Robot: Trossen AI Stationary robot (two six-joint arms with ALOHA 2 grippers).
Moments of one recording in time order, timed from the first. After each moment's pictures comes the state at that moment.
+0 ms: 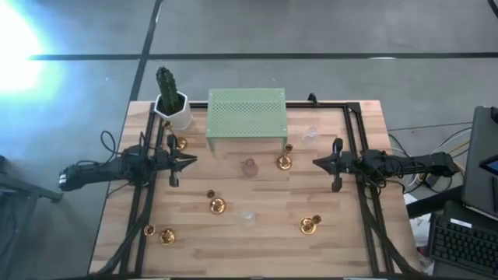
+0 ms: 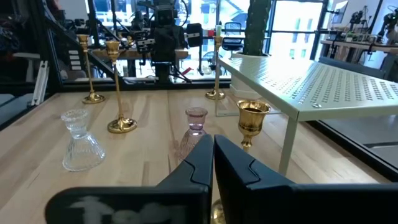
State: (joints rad) left arm 0.12 0.03 0.01 0.02 0.00 0.15; right arm 0.08 0.10 0.01 0.04 0.22 0.03
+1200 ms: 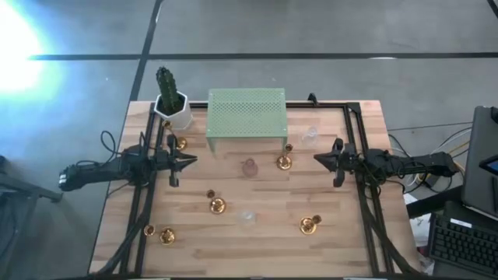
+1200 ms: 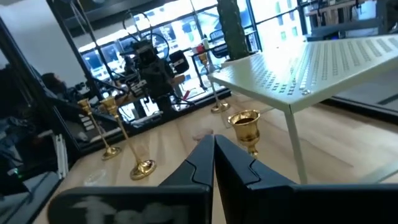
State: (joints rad) left arm 0.12 0.03 0.01 0.02 0.00 0.15; right arm 0.08 0.10 0.01 0.12 0.29 0.38
